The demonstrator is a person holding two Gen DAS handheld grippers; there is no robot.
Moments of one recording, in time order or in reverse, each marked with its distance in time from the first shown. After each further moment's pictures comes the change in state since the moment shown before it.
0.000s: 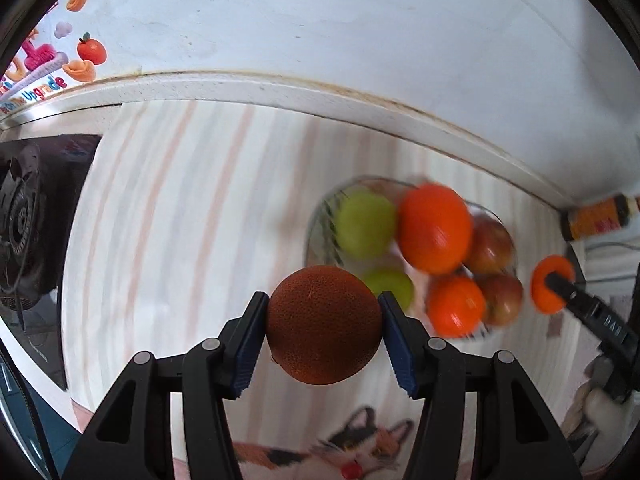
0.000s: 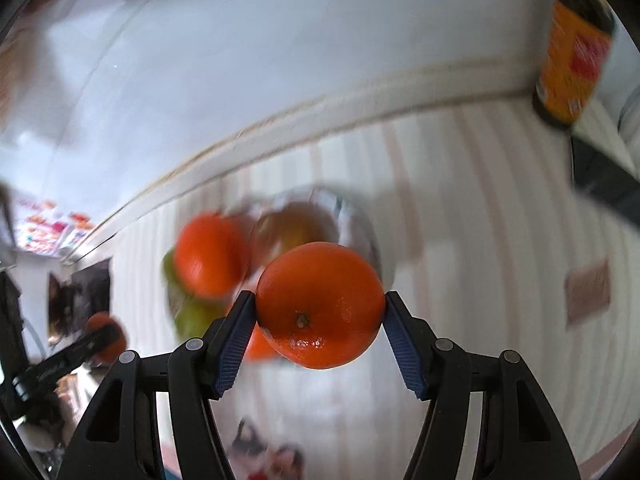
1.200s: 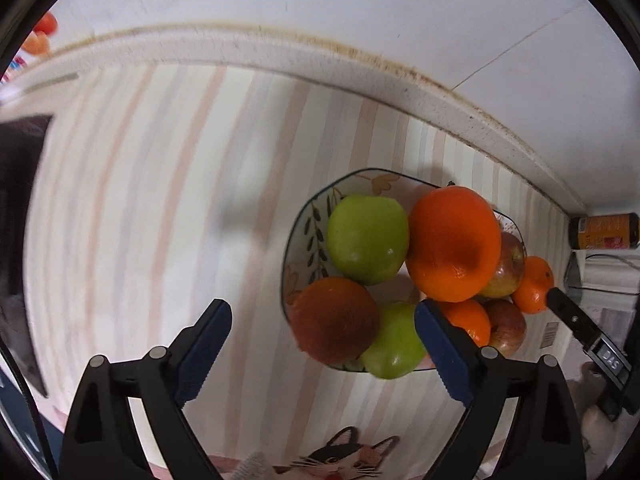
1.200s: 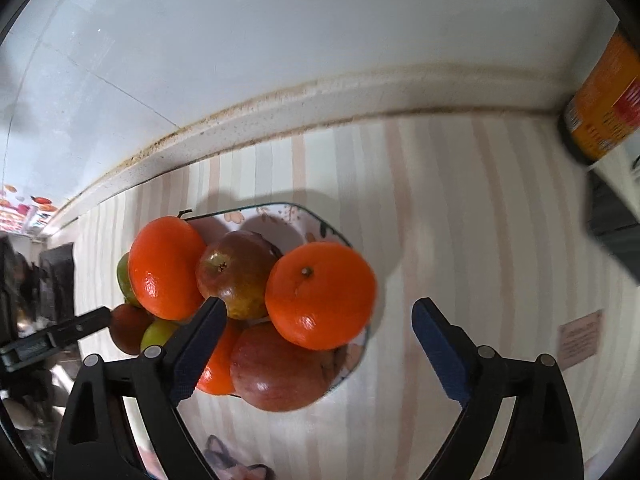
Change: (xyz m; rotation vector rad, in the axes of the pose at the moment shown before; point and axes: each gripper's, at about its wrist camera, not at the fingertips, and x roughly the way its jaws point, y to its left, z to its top) left arm 0.049 -0.015 0.025 -0.022 0.134 -0.040; right arm 0.035 0.024 0.023 -0.085 0.074 -0.119
